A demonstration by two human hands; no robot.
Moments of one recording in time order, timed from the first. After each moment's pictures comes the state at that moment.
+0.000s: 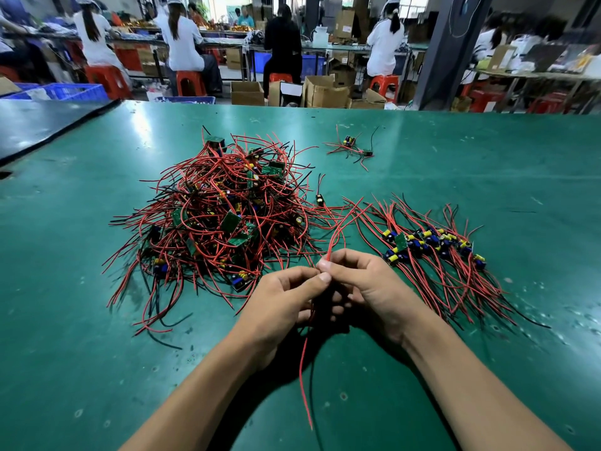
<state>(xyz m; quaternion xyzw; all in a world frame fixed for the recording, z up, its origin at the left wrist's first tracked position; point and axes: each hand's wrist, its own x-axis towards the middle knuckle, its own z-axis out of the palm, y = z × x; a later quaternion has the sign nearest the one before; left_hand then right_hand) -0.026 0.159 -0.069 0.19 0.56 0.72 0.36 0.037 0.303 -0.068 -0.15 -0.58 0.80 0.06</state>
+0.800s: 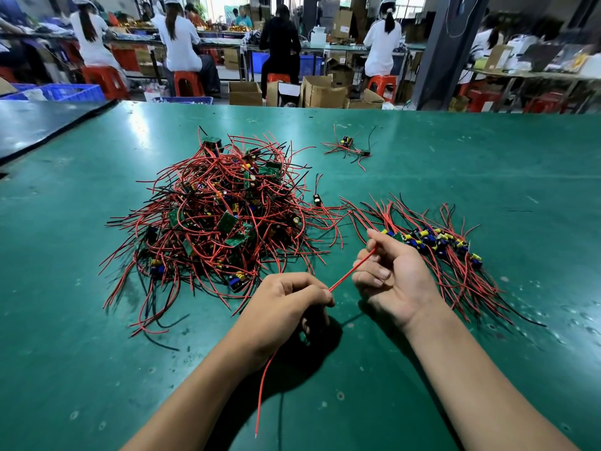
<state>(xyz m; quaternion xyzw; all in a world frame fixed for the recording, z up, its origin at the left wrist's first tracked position) -0.021 0.157 -0.058 0.27 0.66 0.63 0.30 0.032 0.330 -0.053 -0.25 -0.27 0.92 0.16</state>
